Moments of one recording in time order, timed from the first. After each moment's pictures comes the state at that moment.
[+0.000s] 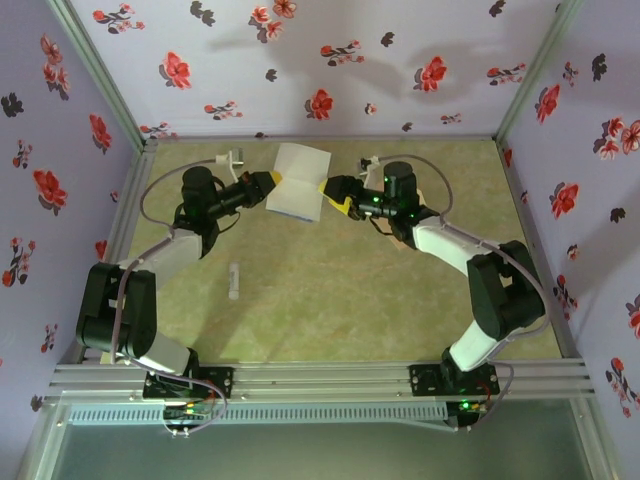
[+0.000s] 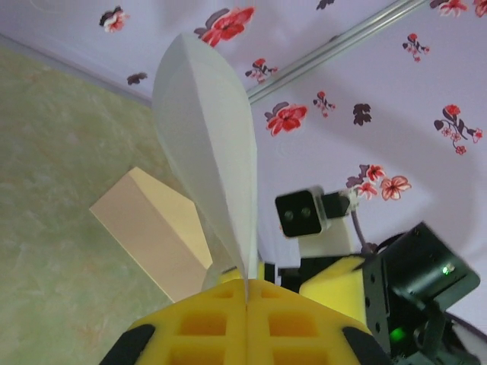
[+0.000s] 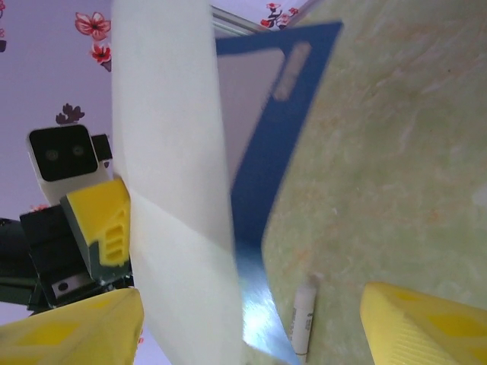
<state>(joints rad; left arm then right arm) -0.26 1.51 0.86 0.59 0.74 -0.97 0.44 1.63 0.98 0.37 -0.73 1.01</state>
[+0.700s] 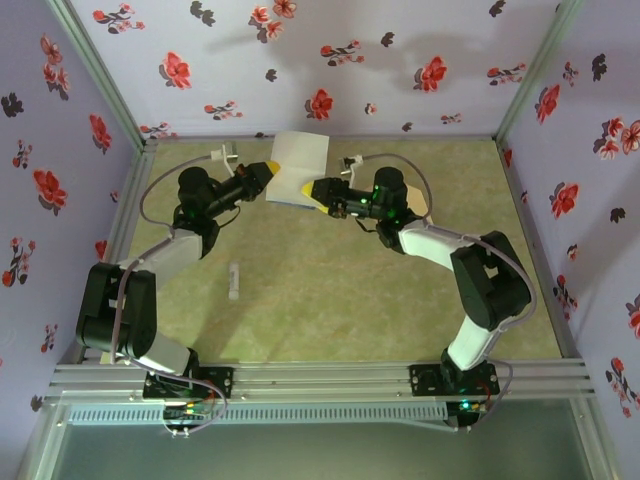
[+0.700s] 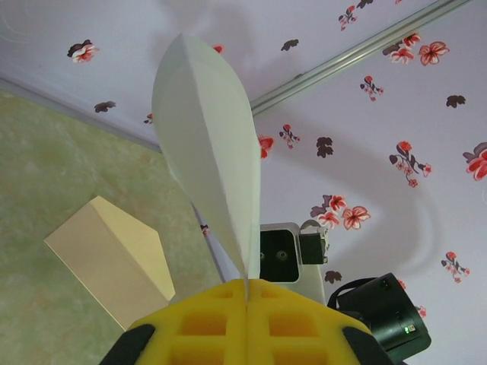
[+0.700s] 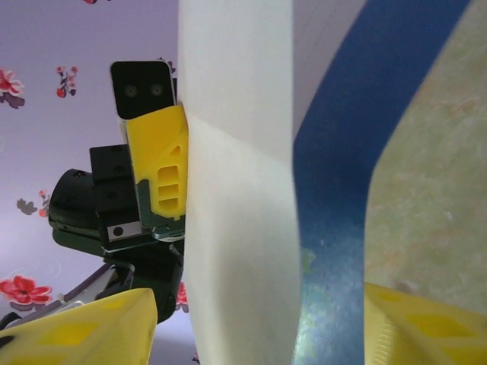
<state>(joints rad) -0.27 1.51 0.86 0.73 0.71 -1.12 0.51 1.72 0.99 0.72 -0.85 1.14</state>
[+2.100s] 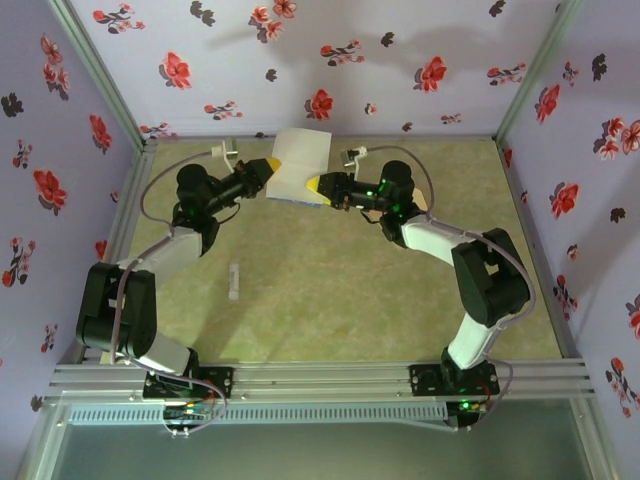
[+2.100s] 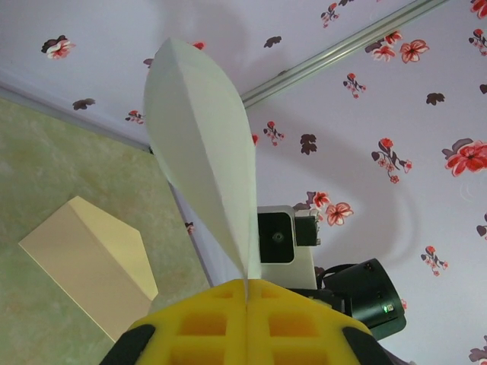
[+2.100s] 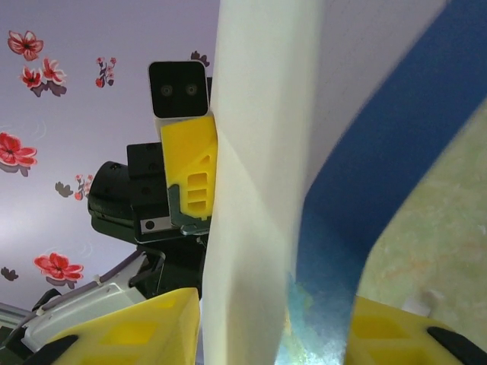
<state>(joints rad) -0.27 1.51 0.89 0.75 0.74 -1.15 0.47 1.74 1.03 0.78 -0.95 1.19</state>
